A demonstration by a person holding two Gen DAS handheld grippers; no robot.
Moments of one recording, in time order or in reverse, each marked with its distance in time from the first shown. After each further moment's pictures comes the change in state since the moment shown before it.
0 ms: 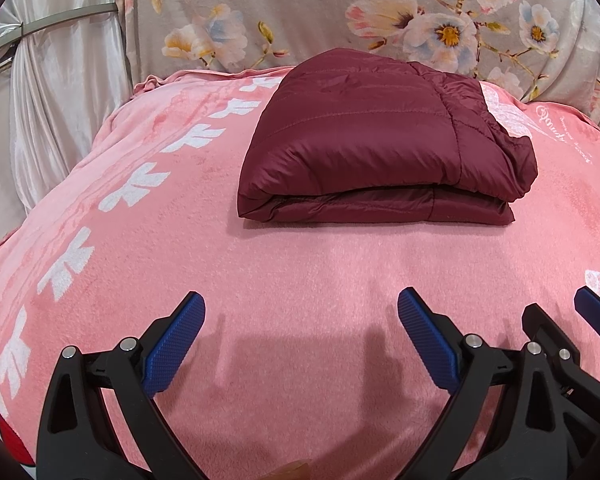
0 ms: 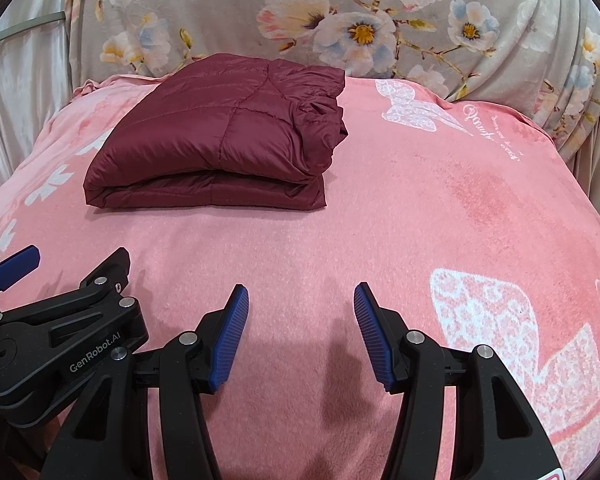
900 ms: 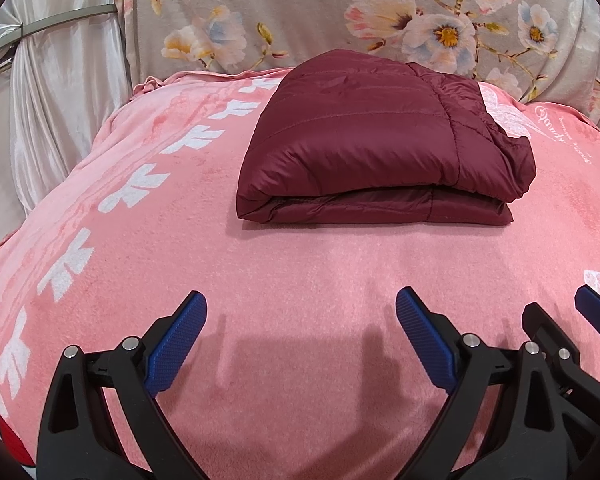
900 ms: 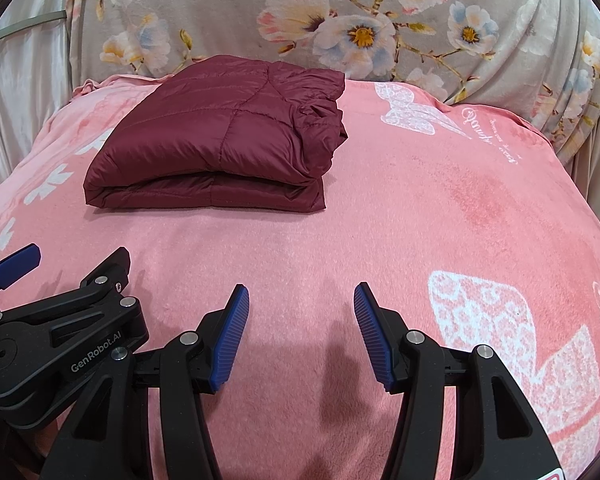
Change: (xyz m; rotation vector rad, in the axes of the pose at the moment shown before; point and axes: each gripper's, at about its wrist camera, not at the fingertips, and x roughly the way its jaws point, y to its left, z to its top) left arm 0.000 0.003 0.001 0.001 -0.005 -0.006; right arm -0.001 0.001 0.000 -0.002 -0.003 -0.003
